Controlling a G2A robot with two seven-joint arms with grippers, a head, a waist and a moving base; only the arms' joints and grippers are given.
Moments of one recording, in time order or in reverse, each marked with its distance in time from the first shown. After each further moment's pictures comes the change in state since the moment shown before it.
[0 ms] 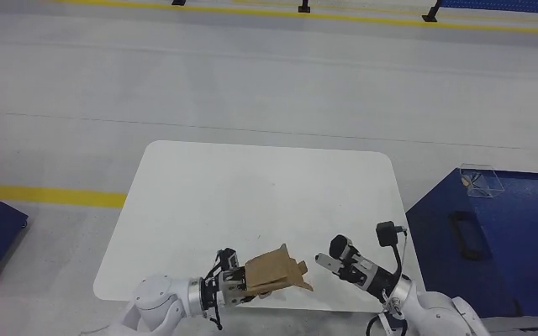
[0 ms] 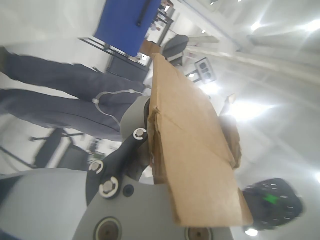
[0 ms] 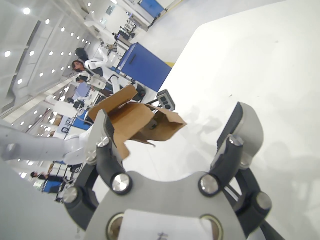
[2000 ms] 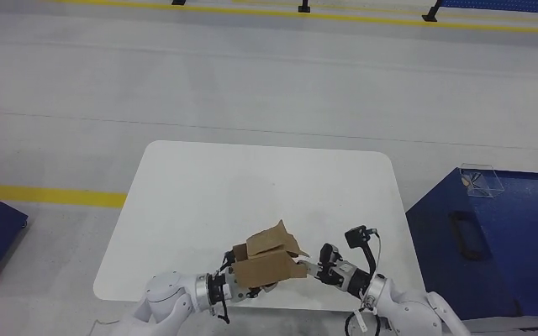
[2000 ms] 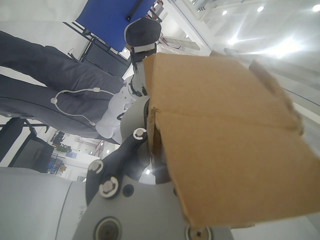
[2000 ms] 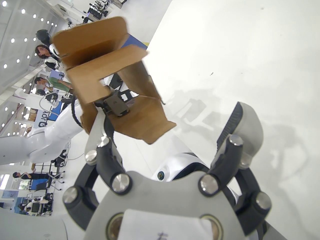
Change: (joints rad) left arm -0.047 -0.004 0.069 0.074 -0.064 -0.024 0.045; right arm 0.090 -0.021 -0.121 0.085 -0.137 0.110 0.076
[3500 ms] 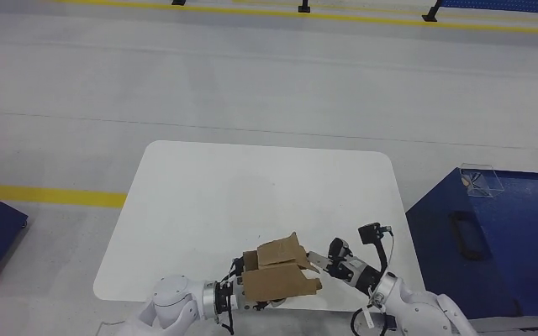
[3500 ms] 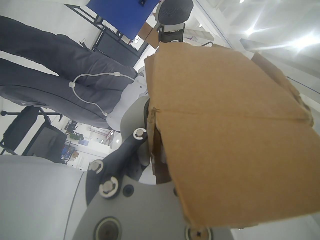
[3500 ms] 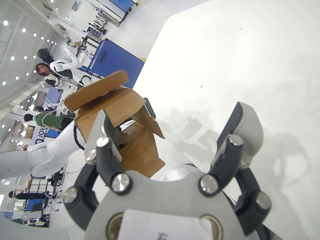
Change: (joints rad) left arm -0.004 0.009 0.059 -0.025 0.058 0.000 -0.024; right arm -0.024 -0.014 0.027 -0.023 -0.007 0.015 -0.031
